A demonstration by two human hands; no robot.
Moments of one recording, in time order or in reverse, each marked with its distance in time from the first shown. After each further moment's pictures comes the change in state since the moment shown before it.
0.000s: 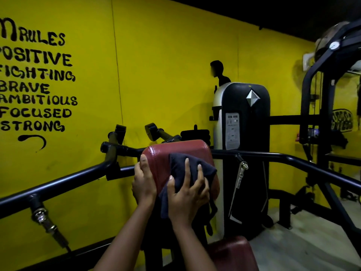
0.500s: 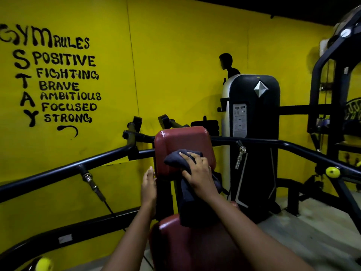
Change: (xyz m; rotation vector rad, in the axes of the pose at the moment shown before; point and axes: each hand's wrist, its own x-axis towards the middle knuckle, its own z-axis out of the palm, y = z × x) left_hand -0.081 -0.032 -0.068 -0.237 -0.167 -0.207; right_hand 0.005 0.025 -0.109 0.038 -0.560 -0.414
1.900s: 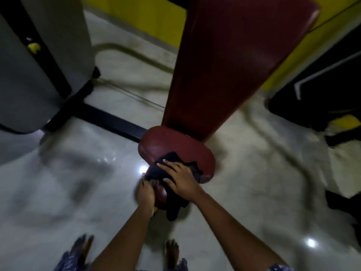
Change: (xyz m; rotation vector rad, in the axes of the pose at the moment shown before) left_hand -0.612 -0.348 0.014 -0.200 0.875 -1.131; right_hand -0.572 0.147 -0.004 0.196 -1.303 -0.534
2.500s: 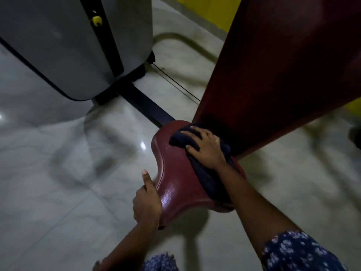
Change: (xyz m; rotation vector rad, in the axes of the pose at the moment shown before) left_hand -0.019 0.001 0.054 0.274 0.613 0.122; right_hand 0.141 0.118 0.002 -0.061 0.099 -0.192
